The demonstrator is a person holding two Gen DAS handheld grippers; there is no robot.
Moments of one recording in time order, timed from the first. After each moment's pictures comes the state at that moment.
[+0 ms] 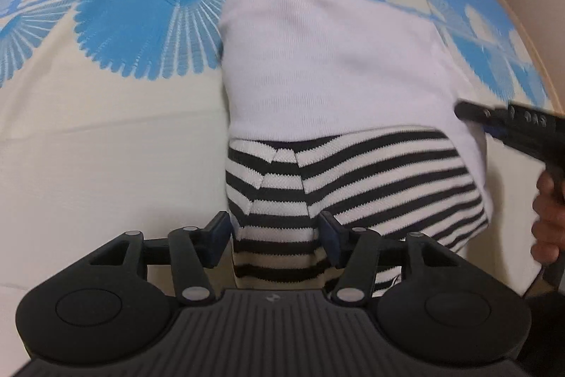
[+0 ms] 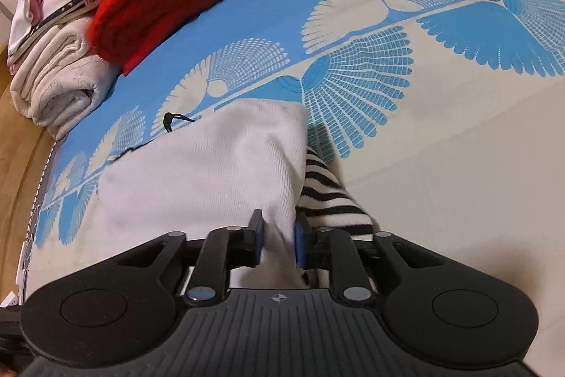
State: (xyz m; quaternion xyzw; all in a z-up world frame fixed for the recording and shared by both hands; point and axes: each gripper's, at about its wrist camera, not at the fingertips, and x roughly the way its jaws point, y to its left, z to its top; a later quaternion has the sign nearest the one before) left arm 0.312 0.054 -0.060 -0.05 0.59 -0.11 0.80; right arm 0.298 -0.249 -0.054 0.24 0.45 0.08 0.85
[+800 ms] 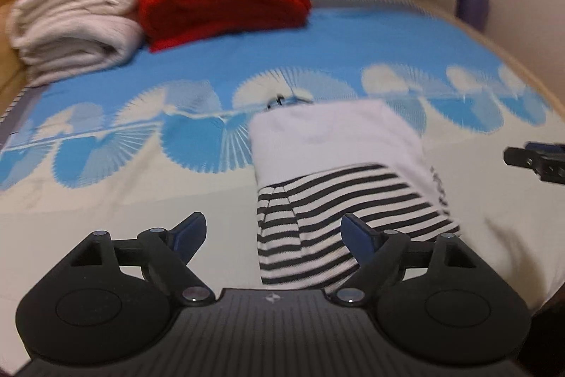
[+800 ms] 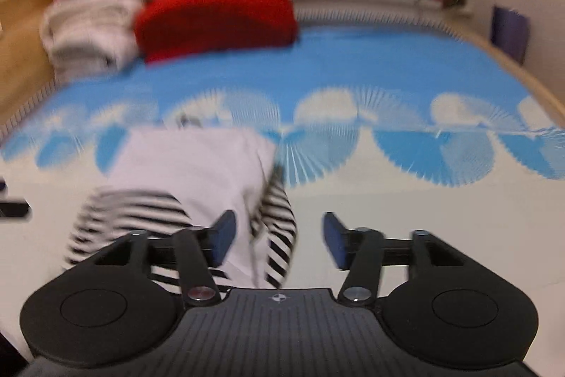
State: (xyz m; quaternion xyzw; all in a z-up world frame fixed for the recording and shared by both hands) left arm 0.150 0.028 0.061 0.05 0.39 -0.03 0.92; right arm 0.153 -0.255 0.045 0.04 0.33 0.07 0.94
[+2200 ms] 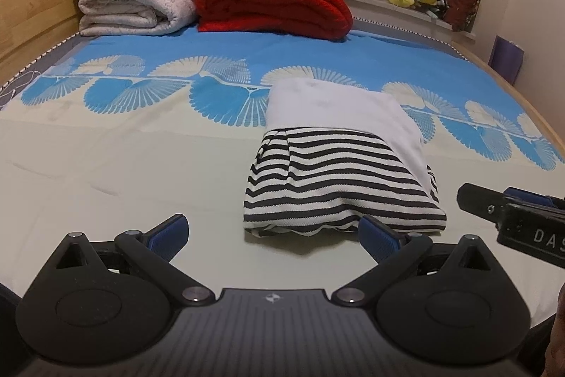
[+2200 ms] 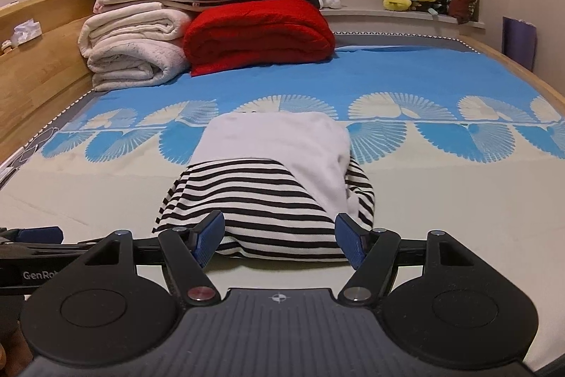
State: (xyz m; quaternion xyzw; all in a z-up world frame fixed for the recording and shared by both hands) left arm 0.072 0.005 0.020 -0.04 0.37 0.04 0.93; right arm 0.061 -0.173 0.038 0.04 0.31 0.10 0.94
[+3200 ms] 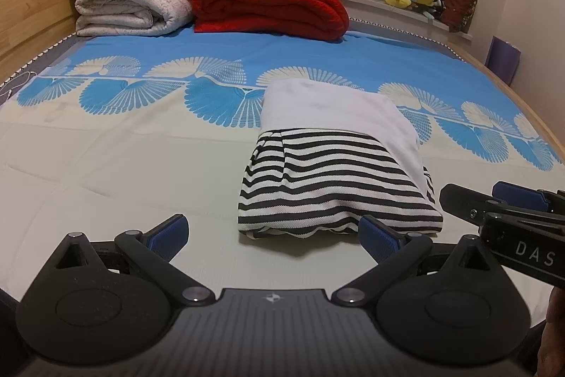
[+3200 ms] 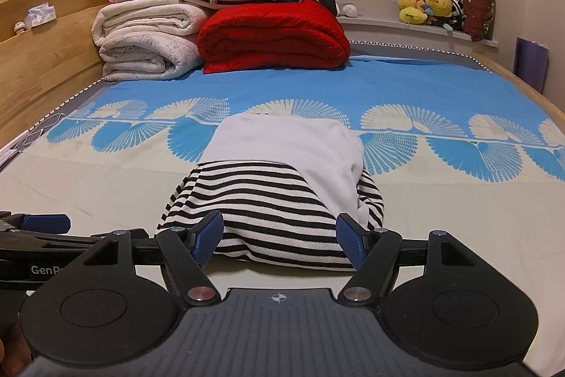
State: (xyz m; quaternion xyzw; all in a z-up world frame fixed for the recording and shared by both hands) left arm 0.074 0.004 0.019 -0.04 0.37 0.03 0.93; right arm 0.060 -0.157 0.040 0.01 0.30 0.12 0.95
